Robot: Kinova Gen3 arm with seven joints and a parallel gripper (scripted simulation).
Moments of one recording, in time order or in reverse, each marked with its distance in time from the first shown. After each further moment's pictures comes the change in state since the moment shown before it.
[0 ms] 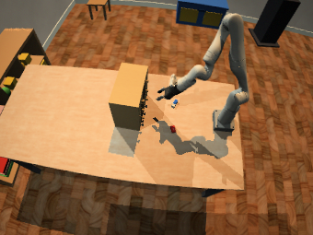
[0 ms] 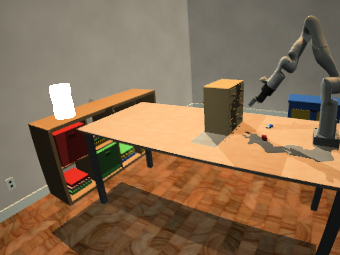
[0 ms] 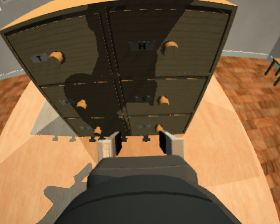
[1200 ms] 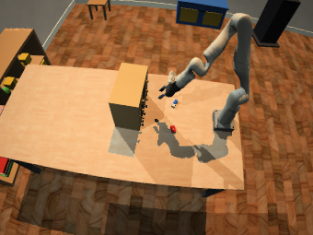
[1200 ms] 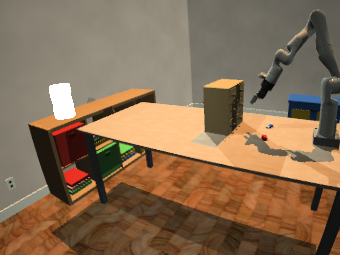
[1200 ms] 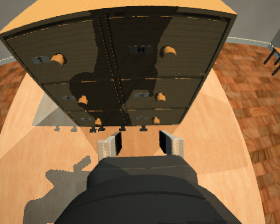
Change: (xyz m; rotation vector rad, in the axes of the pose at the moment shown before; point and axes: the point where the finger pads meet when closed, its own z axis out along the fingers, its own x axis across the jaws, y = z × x) arm 0.002 -0.003 -0.021 -0.128 0.016 -0.005
